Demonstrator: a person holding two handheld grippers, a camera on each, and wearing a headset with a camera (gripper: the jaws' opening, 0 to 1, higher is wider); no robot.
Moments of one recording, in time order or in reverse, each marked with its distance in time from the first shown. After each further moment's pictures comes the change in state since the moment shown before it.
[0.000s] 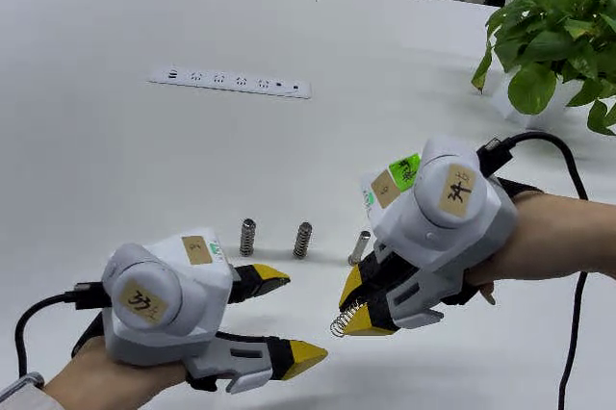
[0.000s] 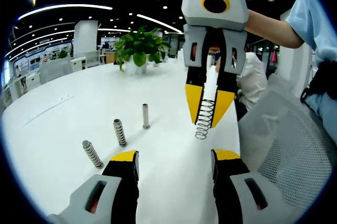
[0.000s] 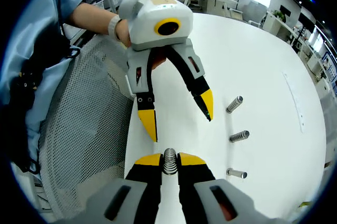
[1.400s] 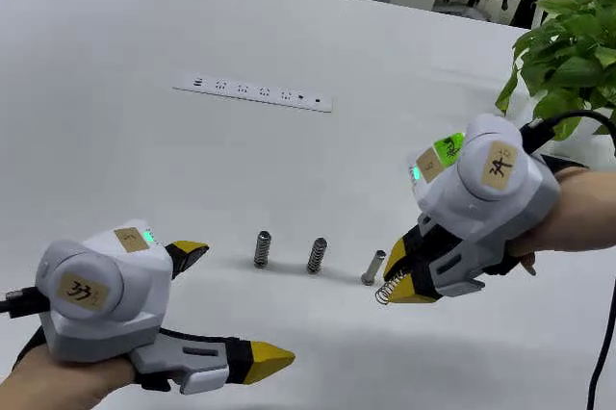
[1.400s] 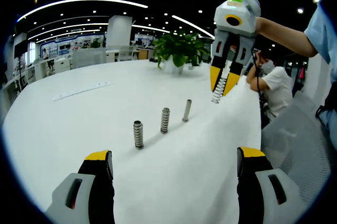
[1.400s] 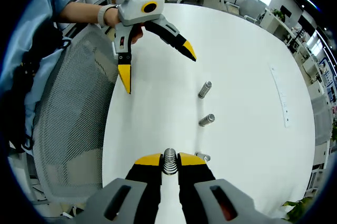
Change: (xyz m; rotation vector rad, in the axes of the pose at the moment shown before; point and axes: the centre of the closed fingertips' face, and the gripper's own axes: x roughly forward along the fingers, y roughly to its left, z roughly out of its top) left arm -0.040 0.054 -0.014 -0.140 -0.031 0.223; right arm -0.035 -0.061 -0.023 -0.038 0.093 -0.073
